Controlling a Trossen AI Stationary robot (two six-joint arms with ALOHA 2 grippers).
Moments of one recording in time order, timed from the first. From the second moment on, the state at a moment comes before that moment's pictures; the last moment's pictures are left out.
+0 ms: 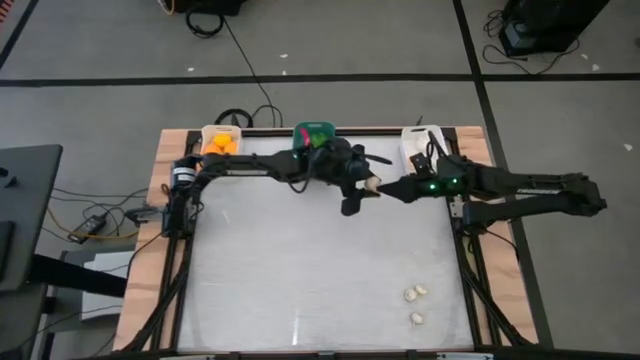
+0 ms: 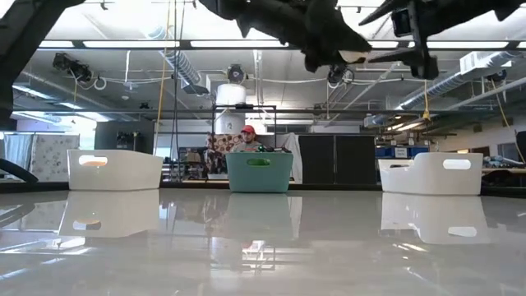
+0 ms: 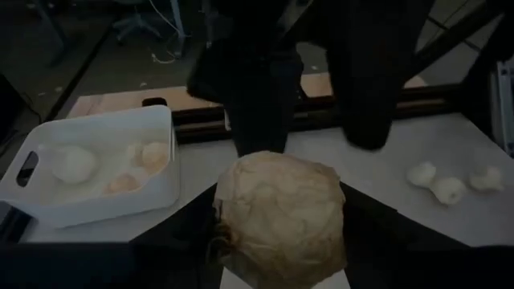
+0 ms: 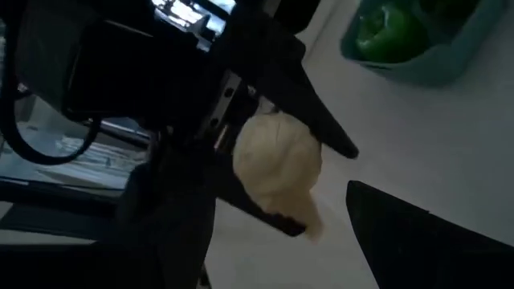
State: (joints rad) left arm 0.15 1.98 1.70 -0.11 0.23 0.15; right arm -0.12 0.77 0.66 -0.23 0.02 1.07
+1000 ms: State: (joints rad) left arm 0.02 1.92 1.71 -0.24 0.18 0.03; right arm -0.05 0.97 0.65 0.08 -0.11 1.06
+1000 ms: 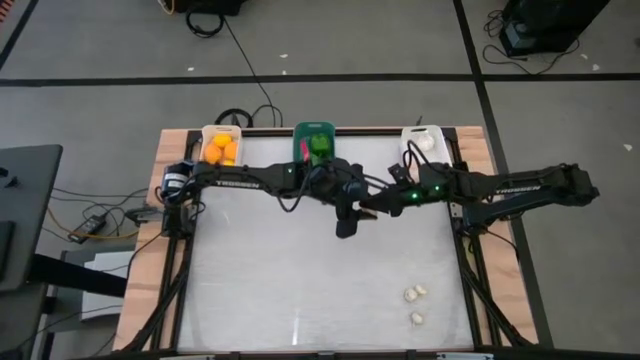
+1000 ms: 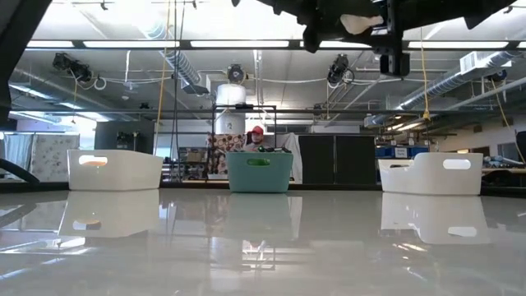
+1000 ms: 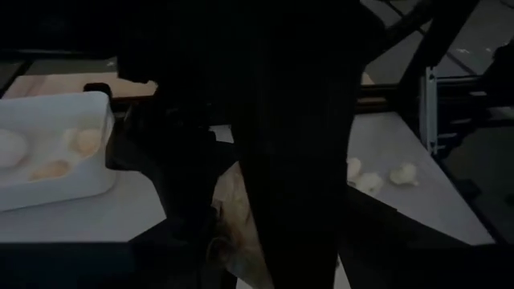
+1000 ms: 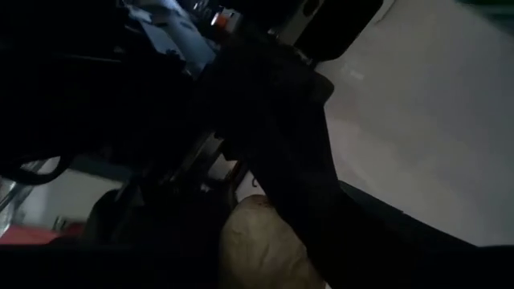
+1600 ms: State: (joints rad) left arm 0.01 1.93 1.70 -0.20 0.13 0.01; right arm 0.01 0.96 0.65 0.06 -0.08 1.05
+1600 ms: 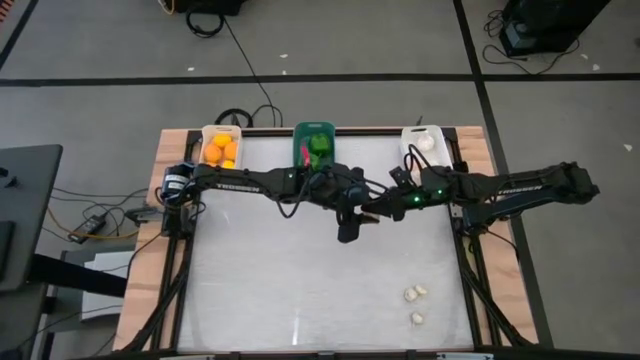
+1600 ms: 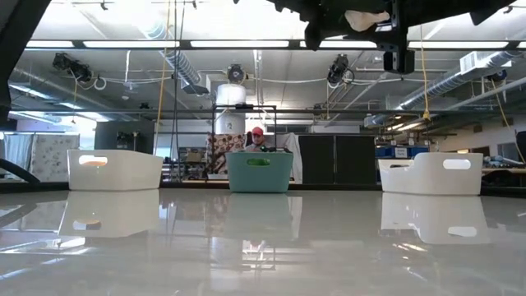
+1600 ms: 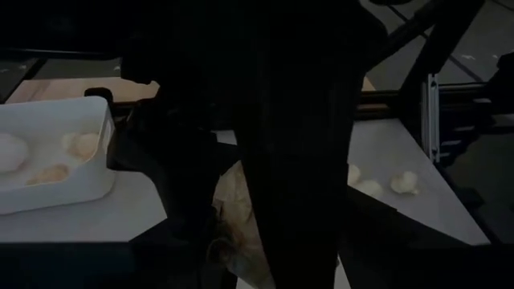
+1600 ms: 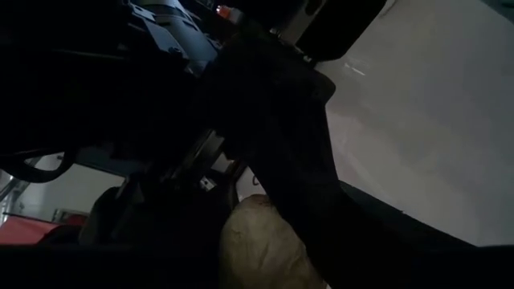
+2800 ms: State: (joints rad) left arm 0.00 1.92 1.70 -0.13 -0.04 0.02; right arm 0.02 0.91 0.65 0.08 0.07 1.09
